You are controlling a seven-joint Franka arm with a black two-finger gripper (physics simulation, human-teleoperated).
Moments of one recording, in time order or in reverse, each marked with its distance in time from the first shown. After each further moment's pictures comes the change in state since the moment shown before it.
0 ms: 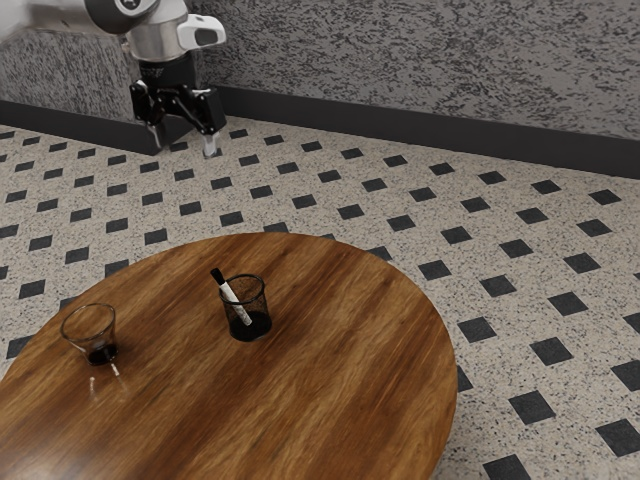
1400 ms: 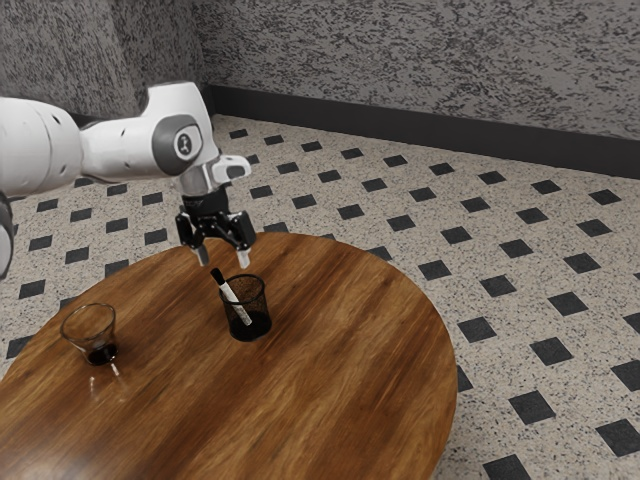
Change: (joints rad) arm -0.001 0.207 0.085 -0.337 -0.238 0.396 0.128
